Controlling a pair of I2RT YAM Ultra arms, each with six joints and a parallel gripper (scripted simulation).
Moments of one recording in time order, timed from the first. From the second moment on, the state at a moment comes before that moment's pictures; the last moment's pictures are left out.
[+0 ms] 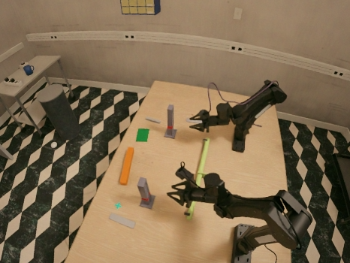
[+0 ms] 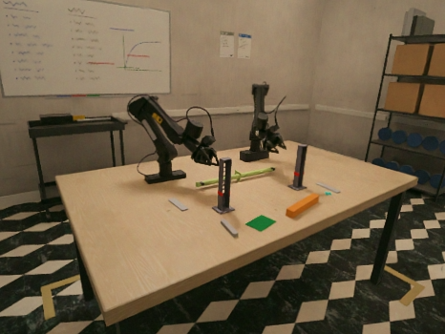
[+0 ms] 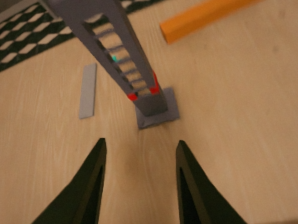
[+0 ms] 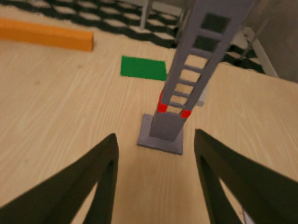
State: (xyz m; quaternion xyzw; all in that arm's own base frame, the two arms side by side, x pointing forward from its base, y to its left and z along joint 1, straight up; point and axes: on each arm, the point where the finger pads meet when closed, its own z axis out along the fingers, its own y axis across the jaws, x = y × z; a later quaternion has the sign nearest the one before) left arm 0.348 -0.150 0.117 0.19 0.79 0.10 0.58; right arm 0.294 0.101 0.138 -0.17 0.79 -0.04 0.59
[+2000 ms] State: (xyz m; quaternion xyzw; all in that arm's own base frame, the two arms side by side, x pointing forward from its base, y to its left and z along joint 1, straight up) left arm 0.242 -0.168 -0.007 0.70 0.67 0.18 0.19; right arm 0.176 0.147 0.023 -0.69 0.67 -0.18 0.18
